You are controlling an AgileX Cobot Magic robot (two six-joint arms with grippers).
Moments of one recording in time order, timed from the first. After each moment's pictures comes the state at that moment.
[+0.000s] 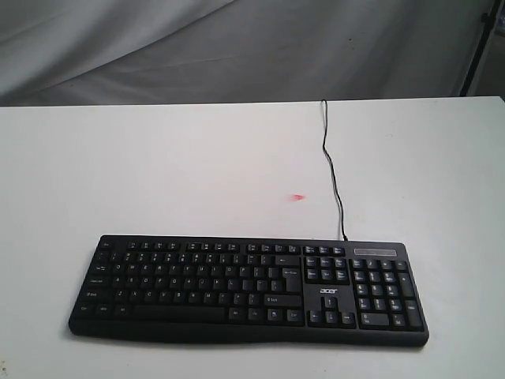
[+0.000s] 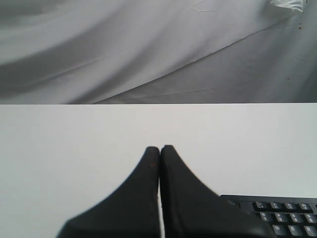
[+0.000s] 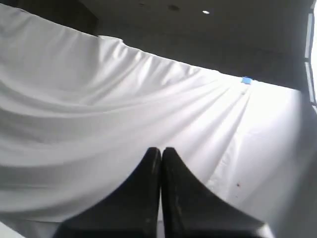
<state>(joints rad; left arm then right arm) 0.01 0.00 -0.01 -0.10 0.22 0.09 0.10 0.19 -0.96 0.12 0.47 -0.42</state>
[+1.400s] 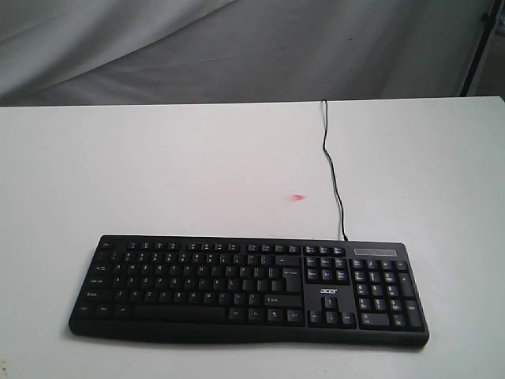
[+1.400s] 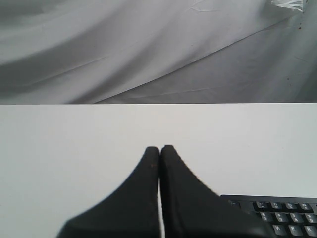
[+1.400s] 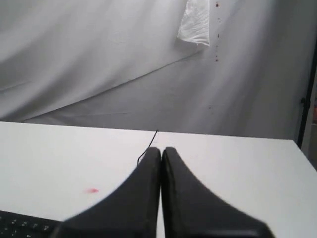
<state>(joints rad) 0.01 0.00 -0.01 -0.10 0.22 0.09 -0.13 0.00 -0.13 0.05 0.24 -0.04</state>
